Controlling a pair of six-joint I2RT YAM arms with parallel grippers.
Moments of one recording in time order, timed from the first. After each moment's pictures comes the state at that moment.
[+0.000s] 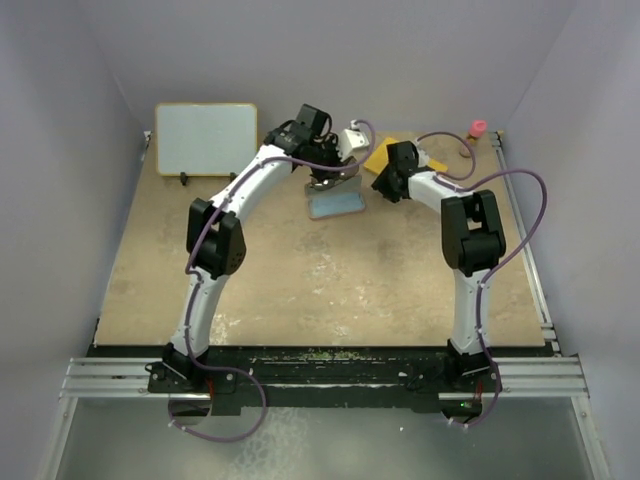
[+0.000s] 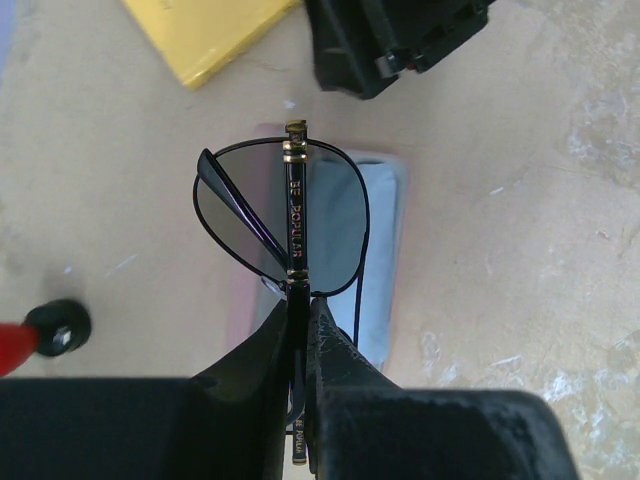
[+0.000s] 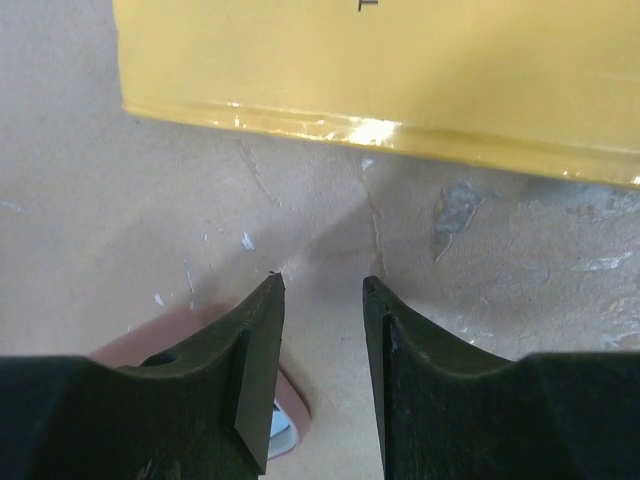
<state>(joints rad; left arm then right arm) -0.51 2.30 2.27 -0.77 0.42 0.60 0.25 2.18 1.57 -0.28 0.16 0.83</state>
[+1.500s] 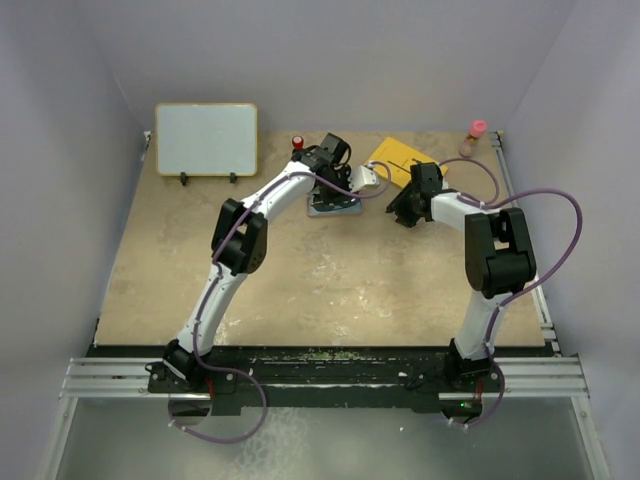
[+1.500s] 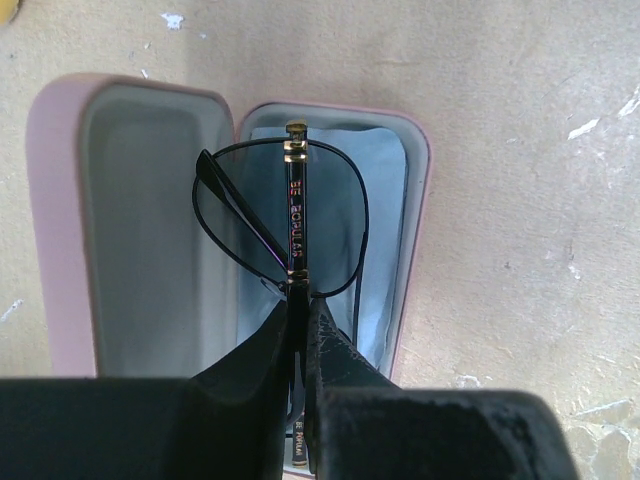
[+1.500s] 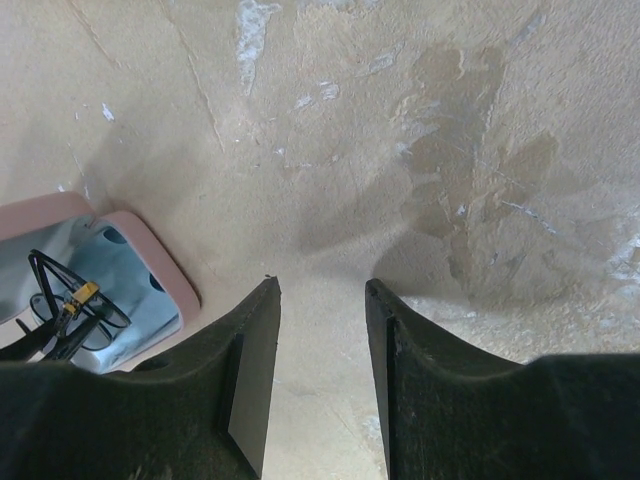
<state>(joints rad) -0.58 2.54 2.34 -0.82 0.28 0.79 0.17 1.91 1.18 -0.22 0.02 0.88</state>
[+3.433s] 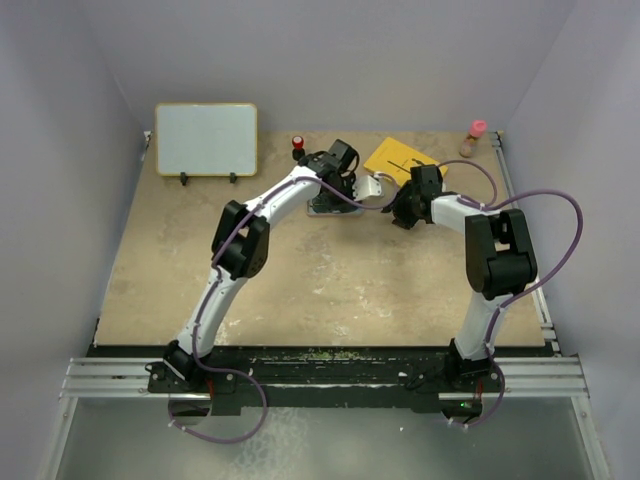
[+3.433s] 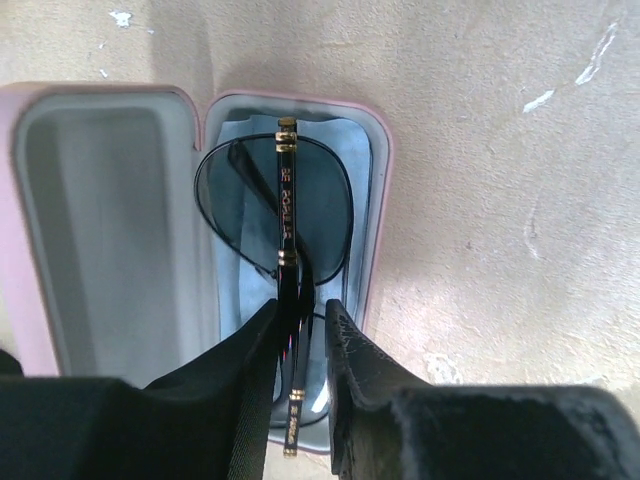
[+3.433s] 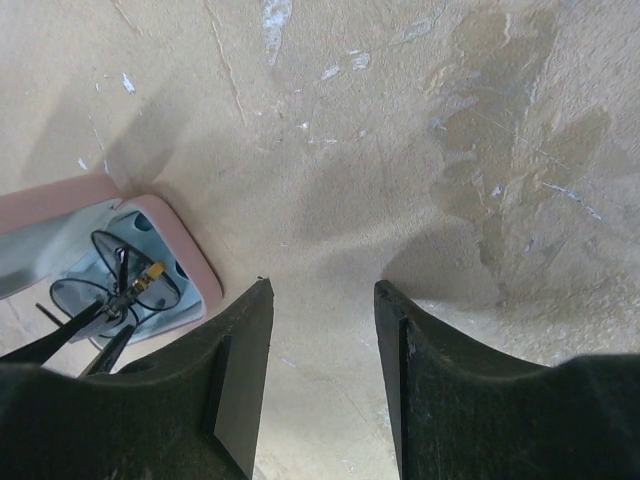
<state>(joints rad) -0.63 2.49 2.27 -0.83 0.17 0.85 0.17 1.89 1.15 -0.18 -0.05 0.89</state>
